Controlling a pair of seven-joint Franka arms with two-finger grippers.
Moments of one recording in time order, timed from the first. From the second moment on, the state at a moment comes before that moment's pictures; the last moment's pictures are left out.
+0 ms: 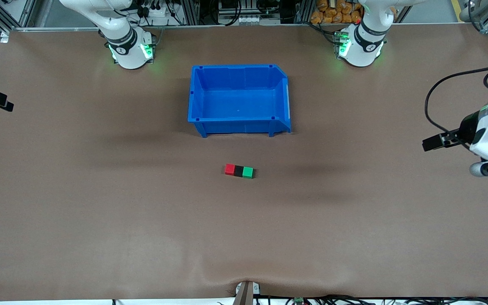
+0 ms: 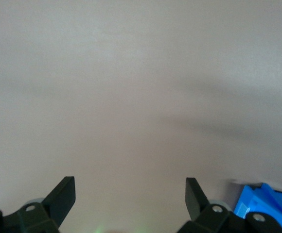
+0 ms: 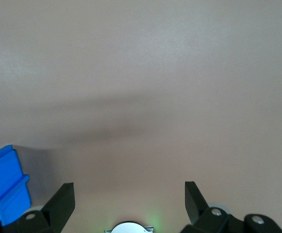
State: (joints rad) left arm 0.02 0.27 -0.13 -1.31 0.12 1.48 -0.26; right arm -0.01 0.03 -0.17 -1.52 0.00 1.42 -0.09
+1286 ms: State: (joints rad) left arm 0.03 -0.06 -0.11 -1.64 0.12 1.55 -0.13; right arm -0.01 0.04 -0.17 -1.52 -0.01 1.44 -0.08
